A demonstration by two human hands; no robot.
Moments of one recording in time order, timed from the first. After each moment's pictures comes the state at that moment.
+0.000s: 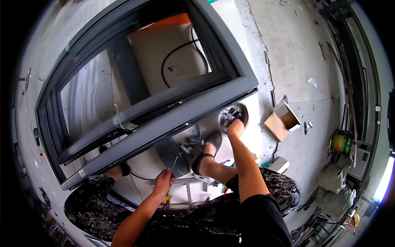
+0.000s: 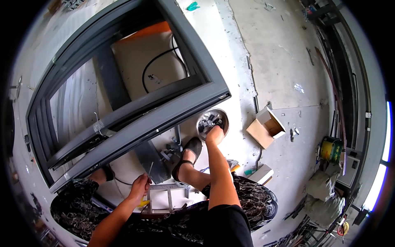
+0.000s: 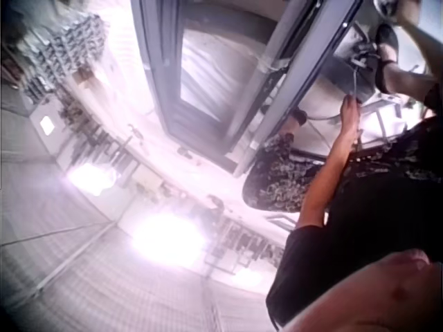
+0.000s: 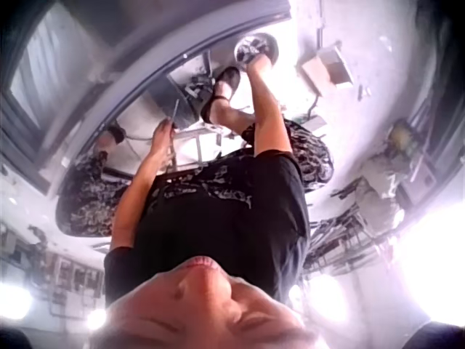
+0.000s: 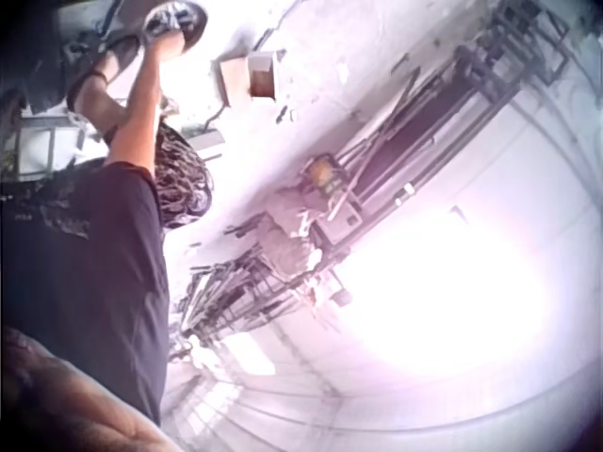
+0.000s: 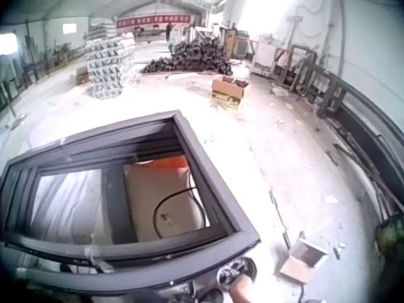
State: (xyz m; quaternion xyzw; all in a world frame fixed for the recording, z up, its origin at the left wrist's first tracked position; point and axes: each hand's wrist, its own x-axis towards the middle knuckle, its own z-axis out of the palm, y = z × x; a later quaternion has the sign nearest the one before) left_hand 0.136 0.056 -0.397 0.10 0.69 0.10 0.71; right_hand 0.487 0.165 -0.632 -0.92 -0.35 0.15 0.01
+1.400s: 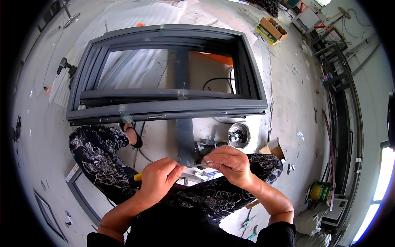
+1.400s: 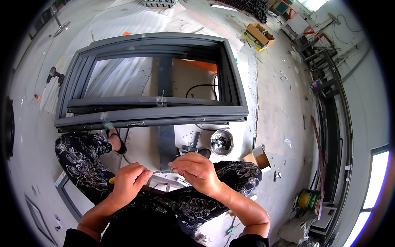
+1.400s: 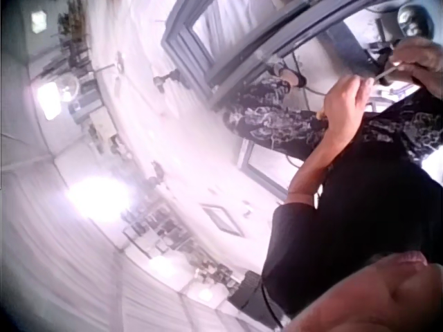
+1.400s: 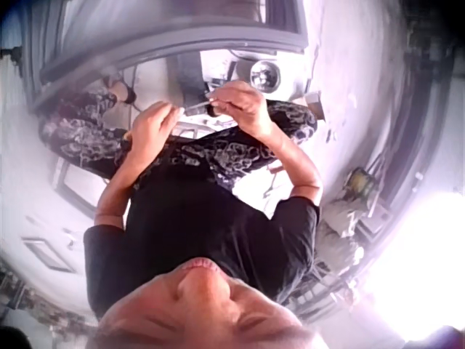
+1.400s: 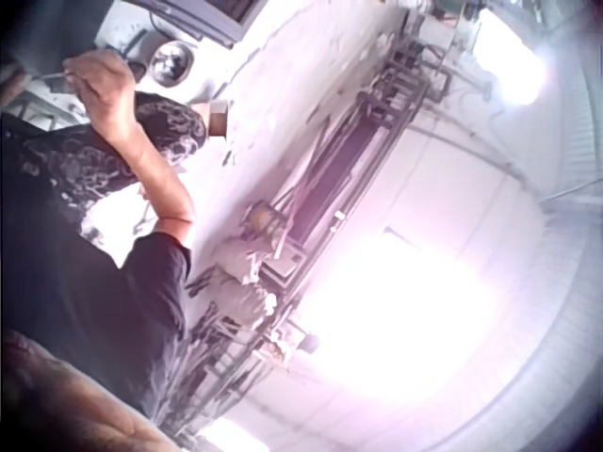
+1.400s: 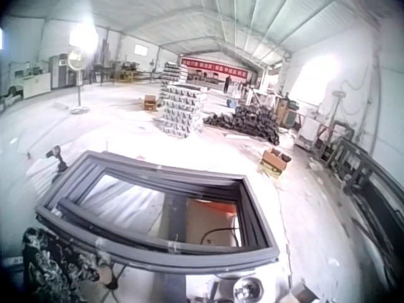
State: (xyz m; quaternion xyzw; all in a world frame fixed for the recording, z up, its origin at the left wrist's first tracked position) left_hand 0.064 -0.032 -0.156 0.64 0.63 0.32 0.31; right_hand 0.289 0.064 -0.152 -0.26 -0.79 0.44 0.34
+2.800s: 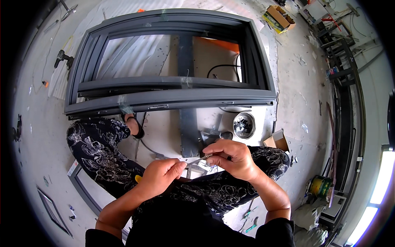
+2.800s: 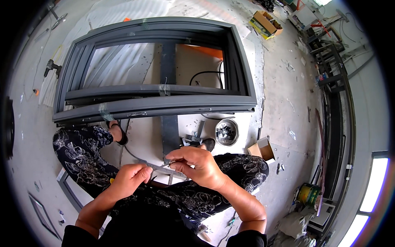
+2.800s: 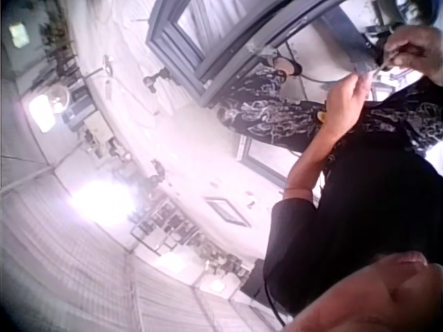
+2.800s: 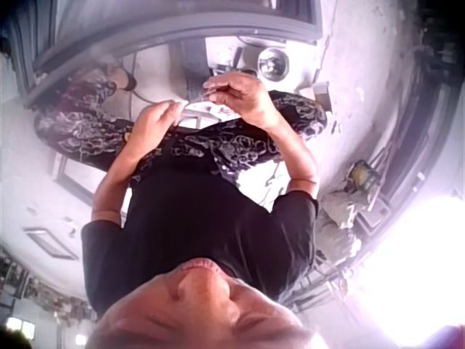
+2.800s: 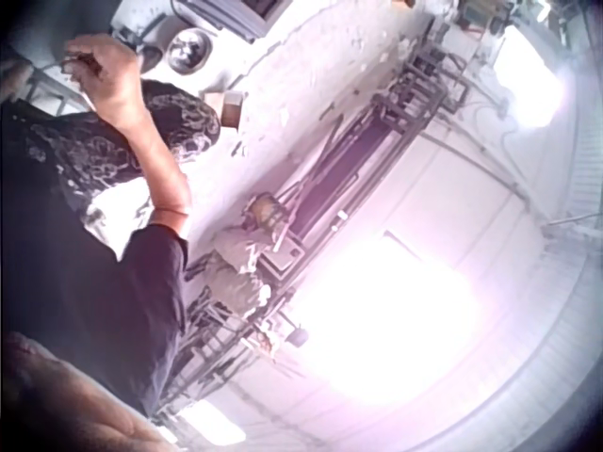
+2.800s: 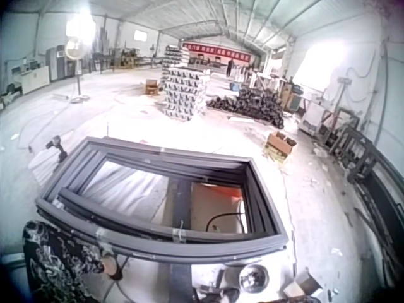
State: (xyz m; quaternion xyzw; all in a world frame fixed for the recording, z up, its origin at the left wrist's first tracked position) left_hand 0.043 -0.032 -0.173 0.52 0.61 0.23 0.56; right_hand 0.272 0.069 -0.157 -0.35 -0.68 0.60 0.24
